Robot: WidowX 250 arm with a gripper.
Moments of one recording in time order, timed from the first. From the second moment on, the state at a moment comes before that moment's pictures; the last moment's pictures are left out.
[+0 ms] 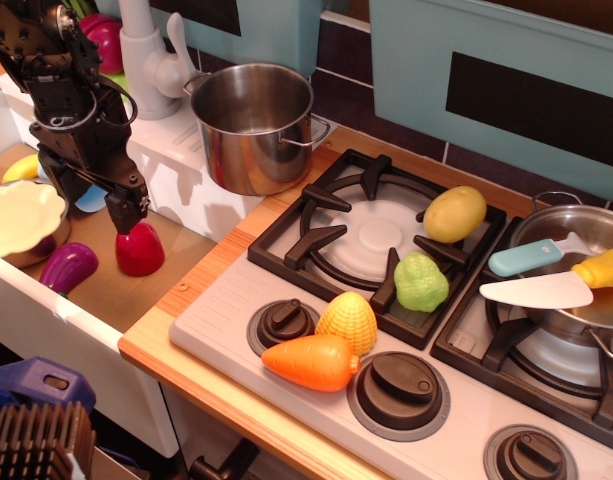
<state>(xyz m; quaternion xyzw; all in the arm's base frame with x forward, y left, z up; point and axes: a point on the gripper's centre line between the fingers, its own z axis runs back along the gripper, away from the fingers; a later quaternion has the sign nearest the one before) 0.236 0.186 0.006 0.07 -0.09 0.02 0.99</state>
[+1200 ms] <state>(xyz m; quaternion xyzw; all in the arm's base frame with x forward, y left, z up) 0.252 0.193 -0.064 0.02 -0.12 0.03 0.99</state>
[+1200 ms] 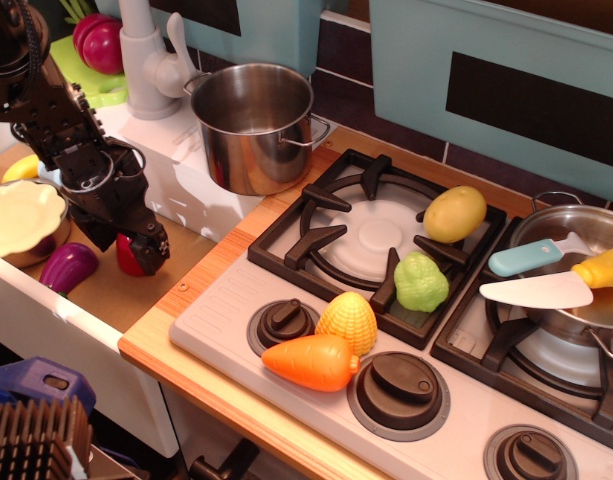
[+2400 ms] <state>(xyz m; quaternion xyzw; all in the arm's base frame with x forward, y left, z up) 0.257 0.183 -0.004 0.09 -0.12 0.02 0.99</state>
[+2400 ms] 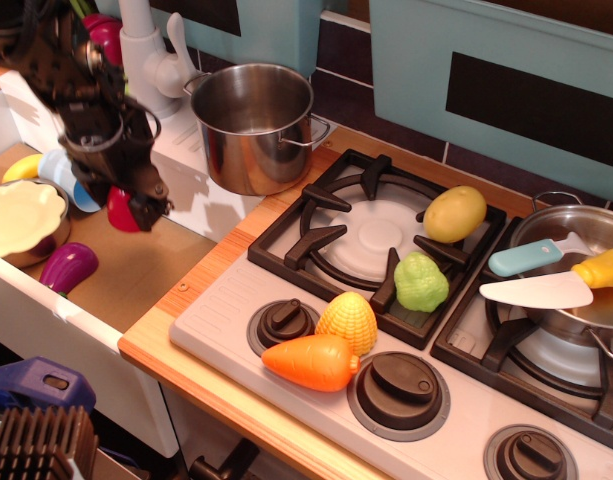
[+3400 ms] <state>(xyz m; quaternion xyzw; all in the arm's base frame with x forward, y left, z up) 0.293 0.158 0.067 0.12 -0.14 0.00 0.98</state>
